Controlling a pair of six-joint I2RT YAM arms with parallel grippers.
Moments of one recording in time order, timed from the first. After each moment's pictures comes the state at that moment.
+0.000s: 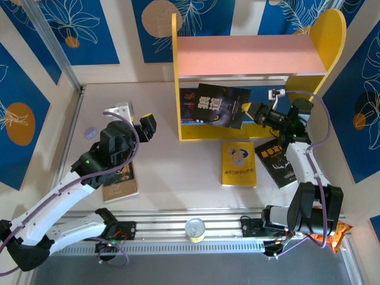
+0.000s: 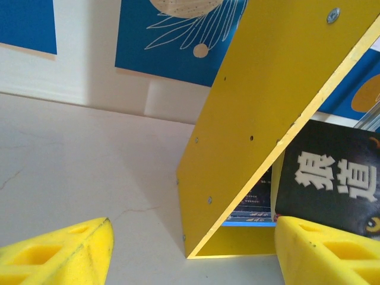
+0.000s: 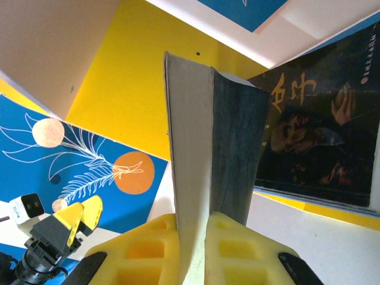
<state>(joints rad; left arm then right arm) -0.75 0.94 1.05 -0.41 -0.51 -0.49 -0.17 1.29 0.87 0.27 -1.13 0.95</state>
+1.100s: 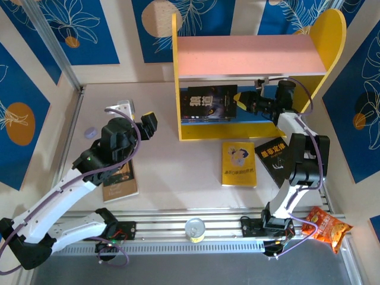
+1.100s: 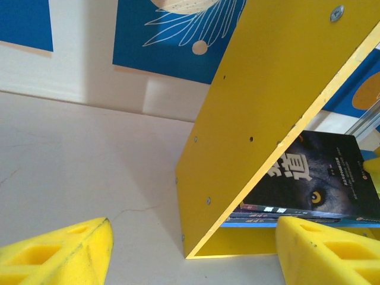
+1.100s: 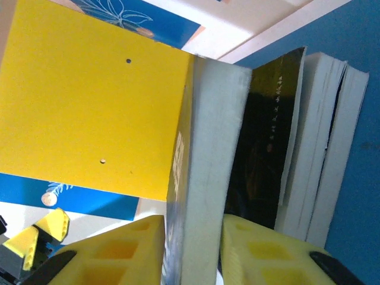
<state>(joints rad) -0.72 0.97 1.08 -0.41 -0.48 -0.49 -0.12 1.79 1.25 0.09 -1.22 0.76</state>
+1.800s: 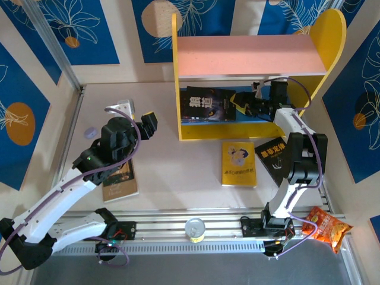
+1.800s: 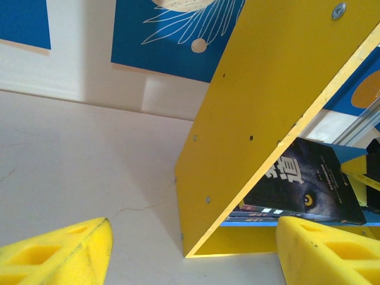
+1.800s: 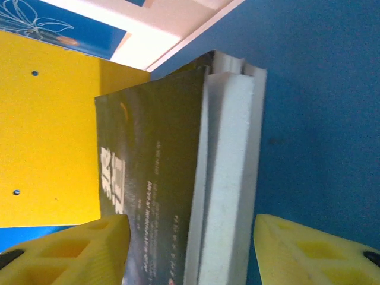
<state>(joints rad) -0.71 0.97 1.08 -0.41 -0.46 -0.49 -0.08 1.80 1.33 -0.23 -0.95 0.57</state>
